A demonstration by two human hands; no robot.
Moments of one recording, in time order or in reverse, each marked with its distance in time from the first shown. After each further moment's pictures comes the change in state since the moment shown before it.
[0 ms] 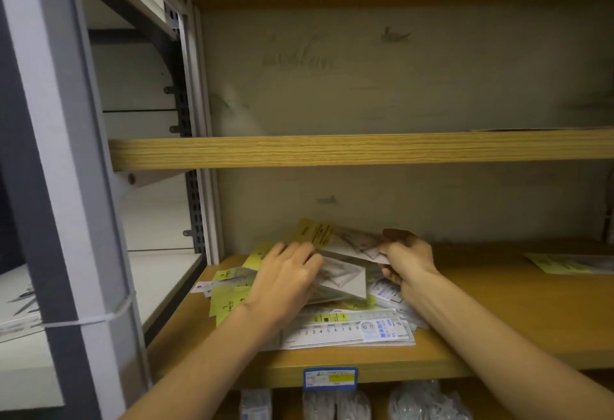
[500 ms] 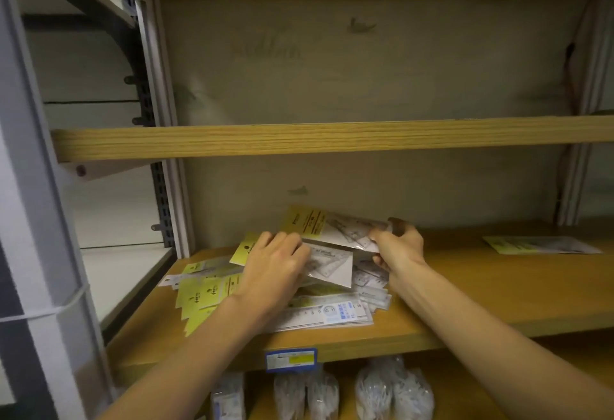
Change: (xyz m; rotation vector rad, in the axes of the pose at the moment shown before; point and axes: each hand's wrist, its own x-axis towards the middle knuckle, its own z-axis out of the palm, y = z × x) left_hand 0.014 0.033 0.003 0.056 0.002 0.006; right_hand -0.004 -0.005 -0.039 0.067 0.098 -0.062
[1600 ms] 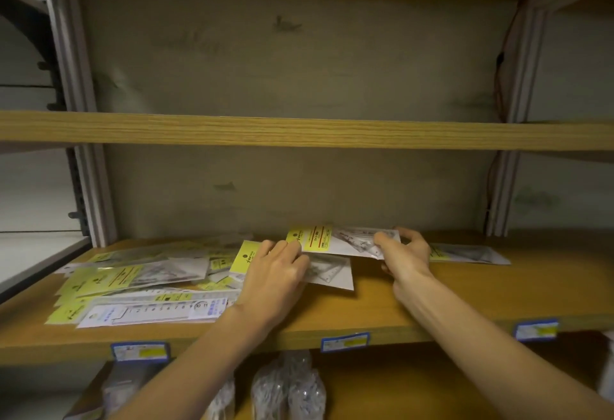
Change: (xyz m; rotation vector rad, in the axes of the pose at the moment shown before) left_hand 0.084 0.165 0.040 -0.033 0.100 -0.098; right_hand 0.078 -0.027 -0.167 -0.066 0.015 -0.028
